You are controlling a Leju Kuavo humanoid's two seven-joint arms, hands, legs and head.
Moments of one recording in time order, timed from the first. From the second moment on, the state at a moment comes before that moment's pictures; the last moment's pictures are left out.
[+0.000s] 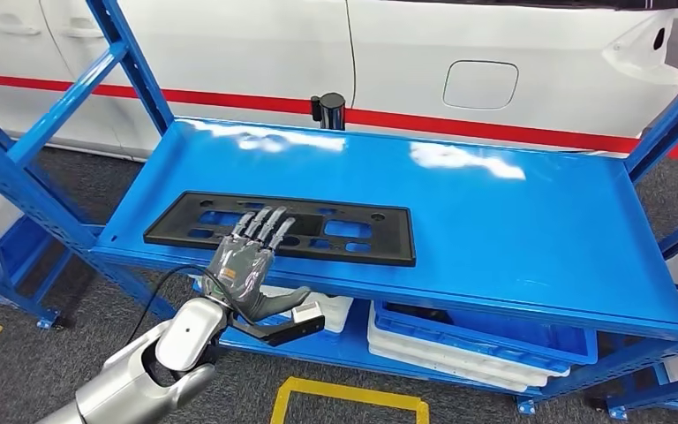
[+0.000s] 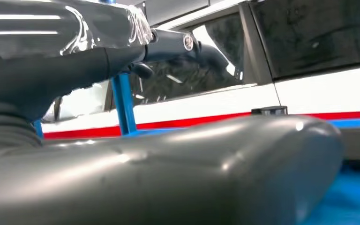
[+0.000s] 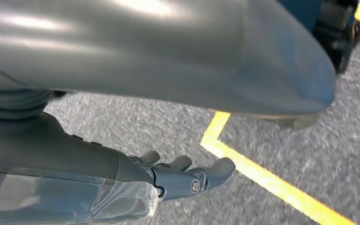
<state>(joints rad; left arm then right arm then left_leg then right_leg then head) -0.60 0.18 -1.04 -1.37 -1.03 0.13 0.42 -0.10 0.01 1.14 -0.22 -0.90 -0.14 -0.15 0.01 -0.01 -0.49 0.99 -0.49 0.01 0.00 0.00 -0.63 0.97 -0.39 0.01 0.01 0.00</state>
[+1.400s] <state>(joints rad) -0.62 0.15 -1.04 -1.37 -0.81 0.07 0.35 -0.11 0.02 1.14 -0.22 -0.91 -0.12 -0.14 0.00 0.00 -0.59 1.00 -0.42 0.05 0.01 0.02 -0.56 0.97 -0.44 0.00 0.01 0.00</state>
